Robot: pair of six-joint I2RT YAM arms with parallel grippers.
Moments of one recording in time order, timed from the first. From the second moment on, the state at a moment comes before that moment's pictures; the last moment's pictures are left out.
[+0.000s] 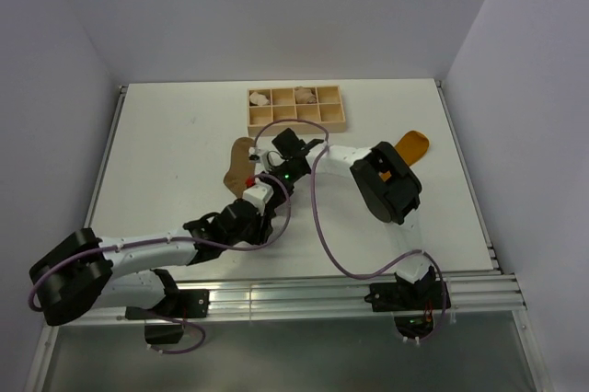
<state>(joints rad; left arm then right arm) -0.96 1.19 0.42 0.10 -0.21 -0.43 0.69 2.11 1.40 -0.45 -0.74 -0.08</state>
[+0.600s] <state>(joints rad) -1.01 1.32 0.52 0.14 -0.31 -0.33 0.65 2.14 1.48 -0.64 -0.72 -0.16</state>
